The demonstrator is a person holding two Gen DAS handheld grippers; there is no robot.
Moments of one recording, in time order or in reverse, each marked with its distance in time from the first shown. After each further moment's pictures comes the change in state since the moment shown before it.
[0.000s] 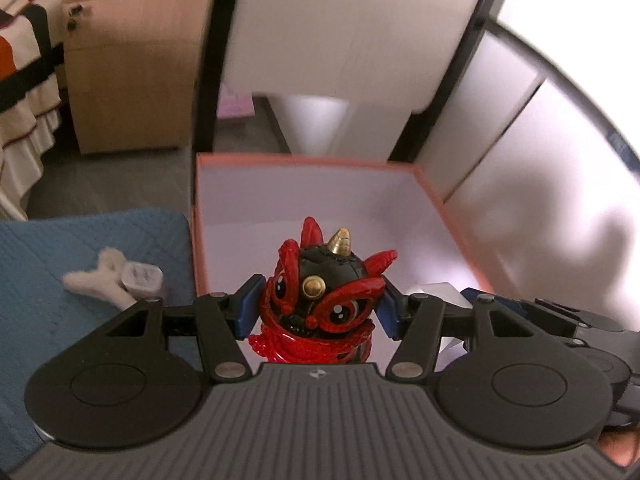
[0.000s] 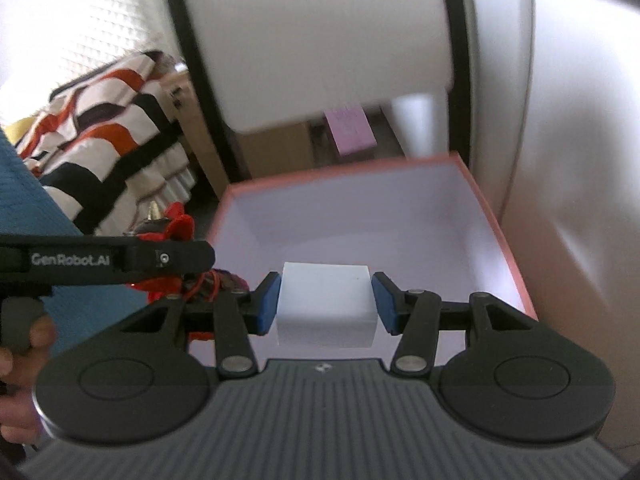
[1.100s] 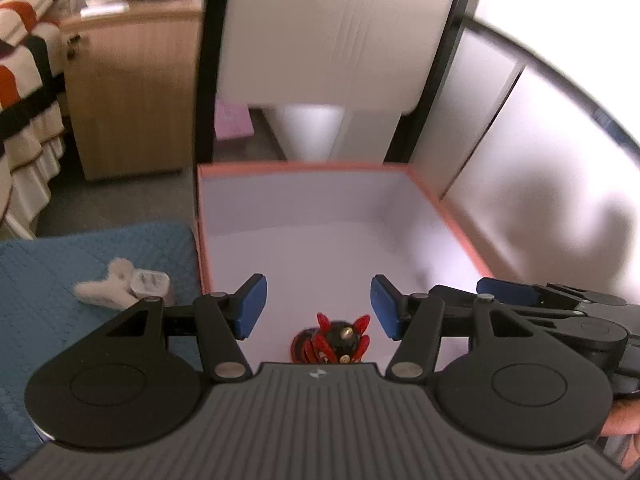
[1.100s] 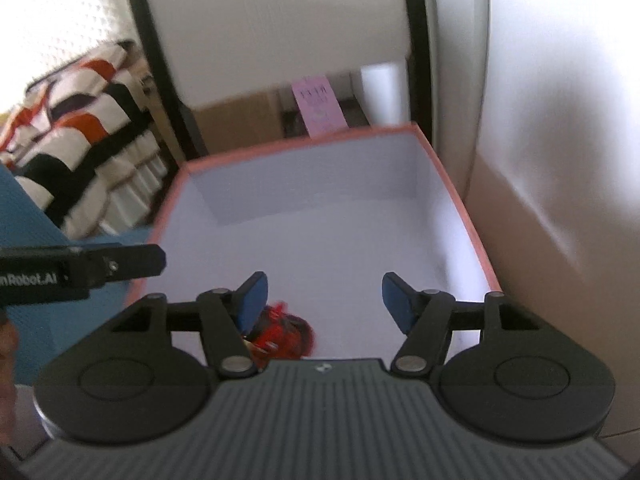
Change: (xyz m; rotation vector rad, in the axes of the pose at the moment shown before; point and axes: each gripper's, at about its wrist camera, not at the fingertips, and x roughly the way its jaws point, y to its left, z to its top) left arm -0.031 -0.010 -0.023 0.074 -0.087 0.029; right arm -0.014 -0.009 -0.012 0.005 -0.041 -0.042
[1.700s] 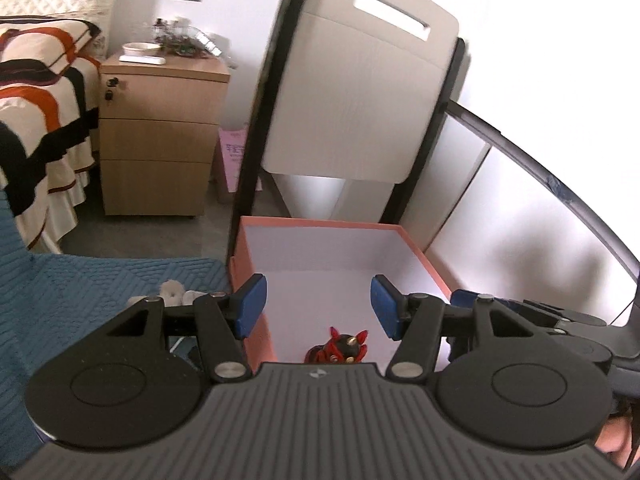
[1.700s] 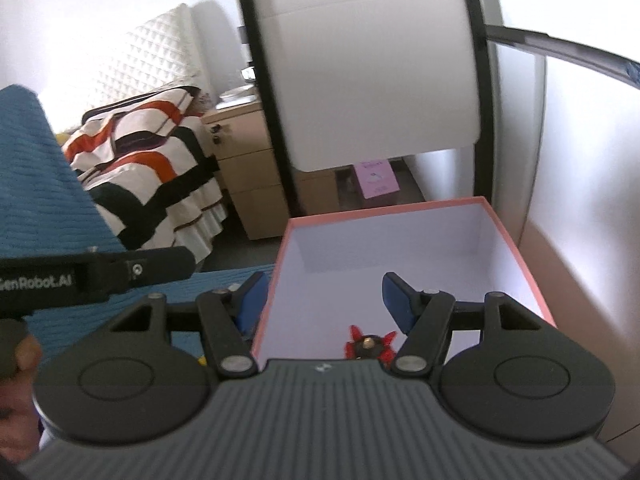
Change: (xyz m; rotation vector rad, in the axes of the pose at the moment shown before) left arm -0.120 0.030 -0.024 -0.052 -0.182 -0.015; right arm -0.066 0.078 -0.008 -0.073 -0.156 0.093
